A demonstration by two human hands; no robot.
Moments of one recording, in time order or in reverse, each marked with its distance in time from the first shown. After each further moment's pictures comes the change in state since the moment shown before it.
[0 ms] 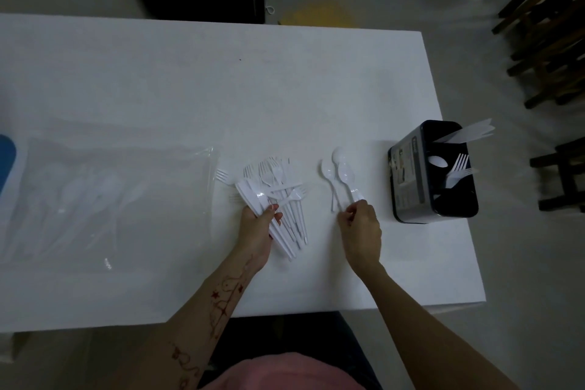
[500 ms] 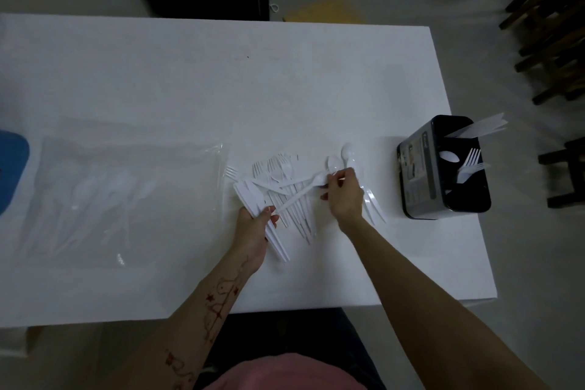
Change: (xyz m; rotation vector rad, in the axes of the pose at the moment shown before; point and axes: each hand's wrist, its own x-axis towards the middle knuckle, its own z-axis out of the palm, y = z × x) left_hand 0.002 0.004 -0.027 0.059 0.062 -0.032; right_hand 0.032 -0.068 0.020 0.461 -0.130 0.189
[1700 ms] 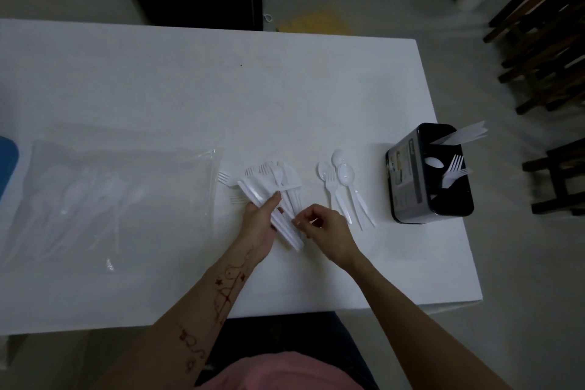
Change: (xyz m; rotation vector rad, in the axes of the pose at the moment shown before) left_hand -0.001 0.010 0.032 -0.086 -0.142 -0.007; right_hand -0.047 0.026 -0.024 -0.112 -0.424 -0.260
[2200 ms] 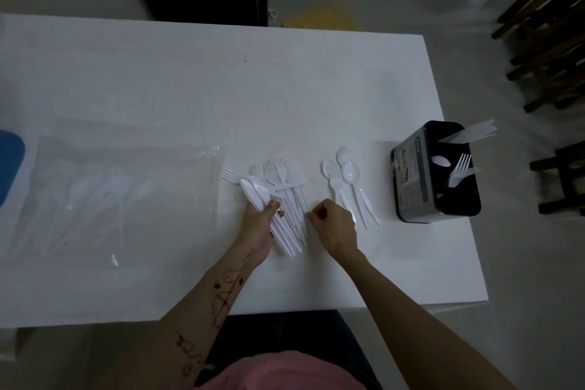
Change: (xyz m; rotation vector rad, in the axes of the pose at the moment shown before) left_hand 0.001 -0.008 -0.015 0.081 -0.009 0.053; right_hand 0.016 0.009 0.011 -0.359 0.196 0.141
